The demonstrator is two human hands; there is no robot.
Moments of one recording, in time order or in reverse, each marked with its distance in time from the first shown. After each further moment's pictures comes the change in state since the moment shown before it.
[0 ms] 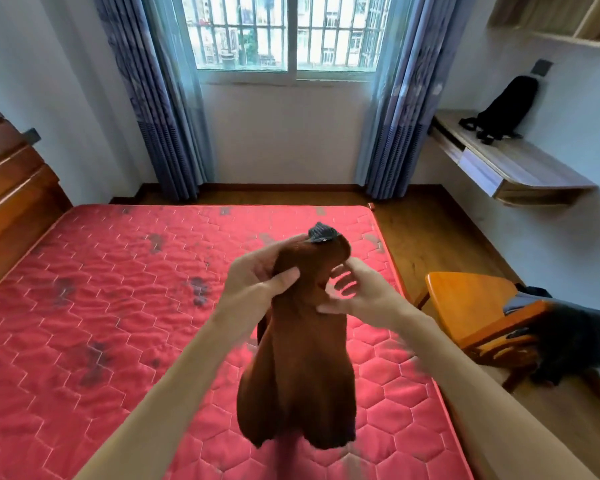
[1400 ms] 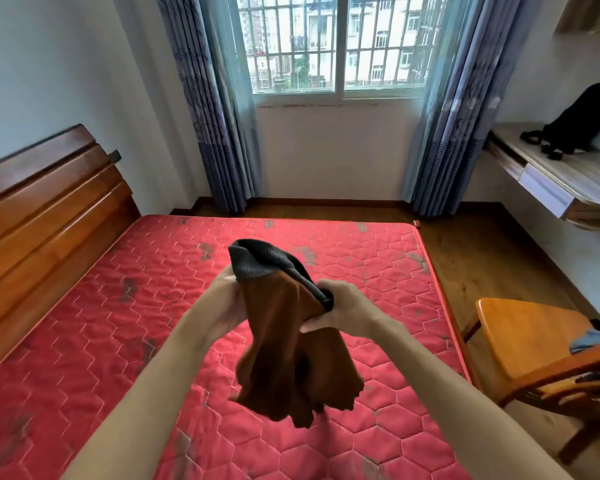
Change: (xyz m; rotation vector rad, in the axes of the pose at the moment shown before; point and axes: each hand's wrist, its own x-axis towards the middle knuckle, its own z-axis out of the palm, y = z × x) left_hand -0.010 0.037 -0.040 -0.254 0.211 -0.270; right_hand 0.045 -0.009 0.056 -0.128 -0.181 -0.035
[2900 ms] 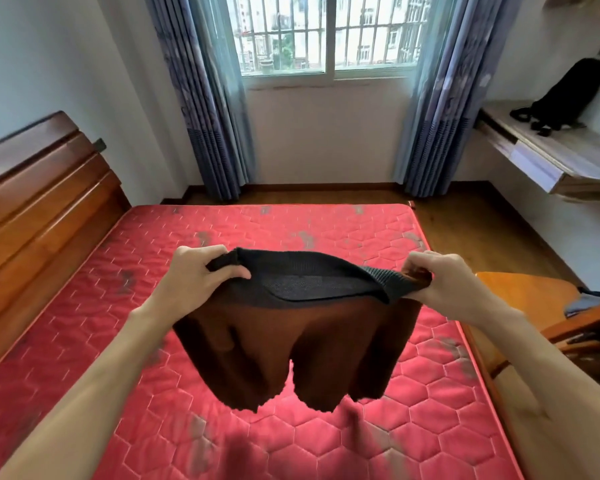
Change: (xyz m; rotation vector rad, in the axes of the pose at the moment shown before) left_hand -0.004 0.026 -0.115 1.248 0.011 0.611; right_hand -0.080 0.017 -0.063 -0.339 0.318 -0.208
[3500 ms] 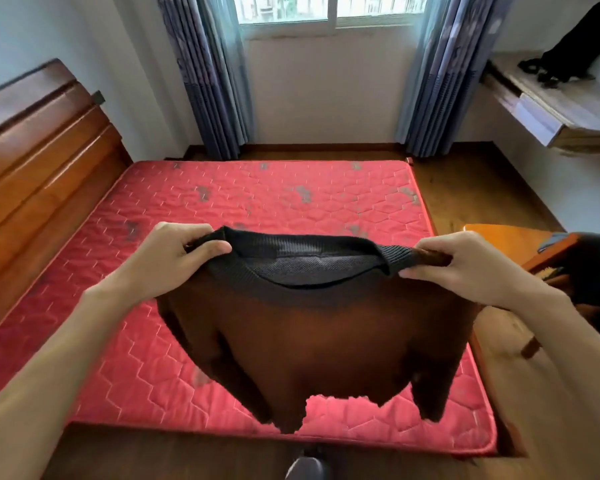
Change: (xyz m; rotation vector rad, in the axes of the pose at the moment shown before) left_hand -0.124 0.080 -0.008 0.051 -0.173 -0.008; right_hand -0.136 -0.051 -0.041 0.141 -0.217 0.045
